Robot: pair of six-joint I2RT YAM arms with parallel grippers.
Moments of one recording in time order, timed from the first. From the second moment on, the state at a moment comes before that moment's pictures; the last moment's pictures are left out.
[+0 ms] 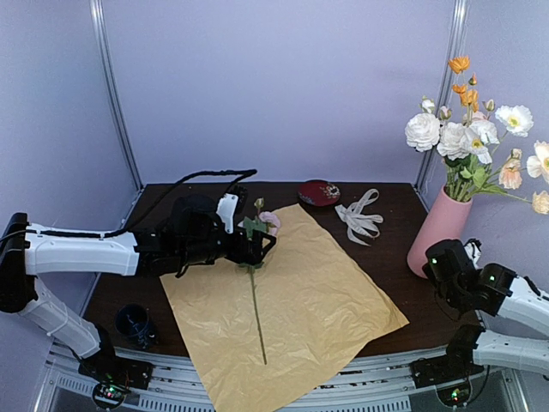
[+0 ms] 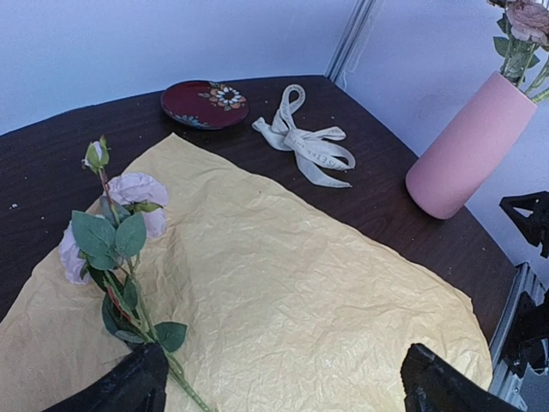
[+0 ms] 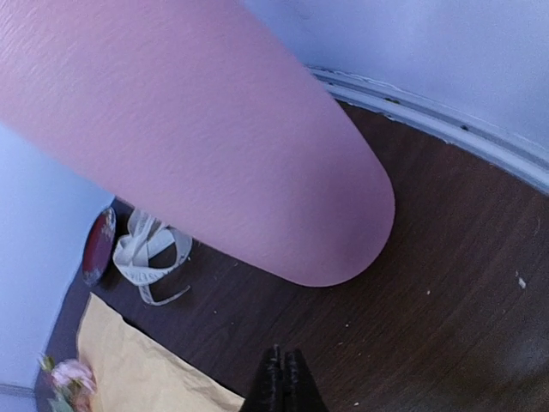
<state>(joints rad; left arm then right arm) -0.96 1.43 0.89 0.13 -0.12 -0.40 0.66 0.65 0.46 -0.65 0.80 1.39</state>
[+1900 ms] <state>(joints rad) -0.89 1.98 1.46 0.08 0.03 -0.45 -0.31 0.94 0.37 0.01 0.39 1.31</state>
